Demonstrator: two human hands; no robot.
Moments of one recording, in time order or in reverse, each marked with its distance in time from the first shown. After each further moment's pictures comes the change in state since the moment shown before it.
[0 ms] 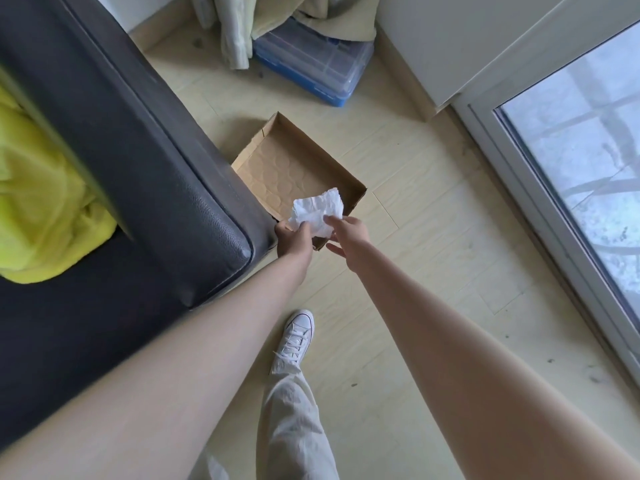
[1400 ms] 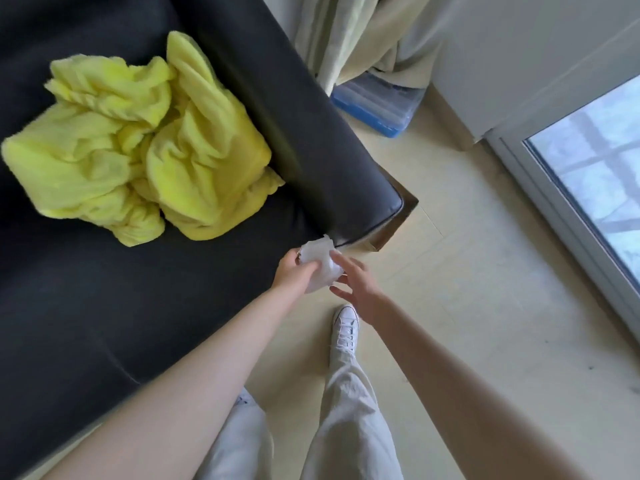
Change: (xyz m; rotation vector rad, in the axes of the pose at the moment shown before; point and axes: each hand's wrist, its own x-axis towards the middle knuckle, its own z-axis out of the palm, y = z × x) left_hand -0.067 -0.055 -0.271 0.072 -0.201 0.178; right_hand -0.202 0.088 0.156 0.036 -0.252 -0.074
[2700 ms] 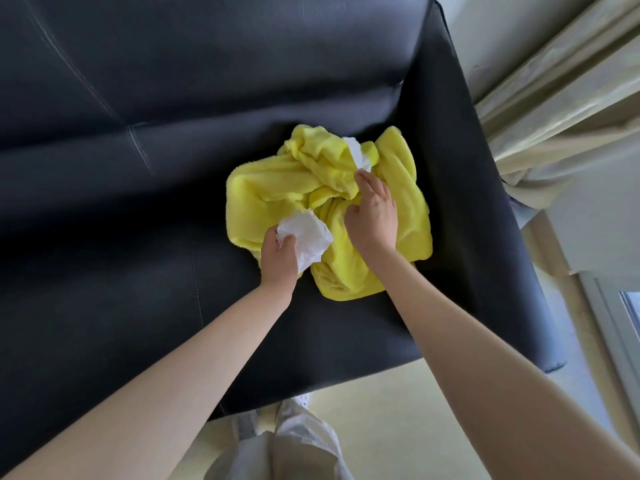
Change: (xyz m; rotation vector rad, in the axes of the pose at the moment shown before) left_hand 0.032 0.077 -0.272 -0.559 0.421 0.205; right_hand 0.058 -0.169 0.303 -1.186 0.325 -1.031
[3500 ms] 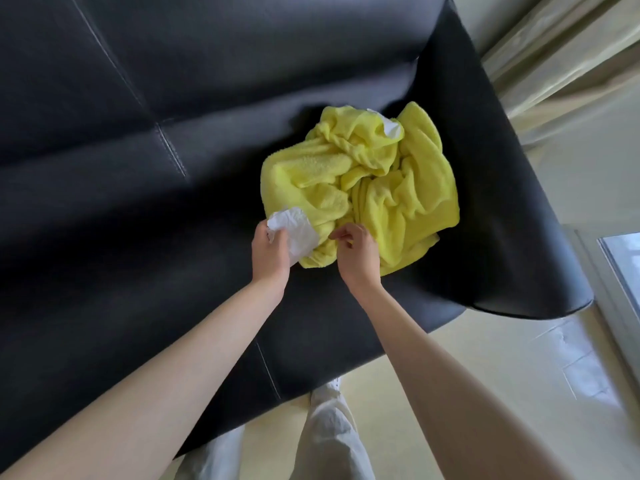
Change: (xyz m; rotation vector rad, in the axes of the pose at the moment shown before) left_hand 0.022 0.014 -0.107 0.103 -0.116 -0.017; right_hand -0.097 -0.078 0.073 0.363 -0.068 0.429
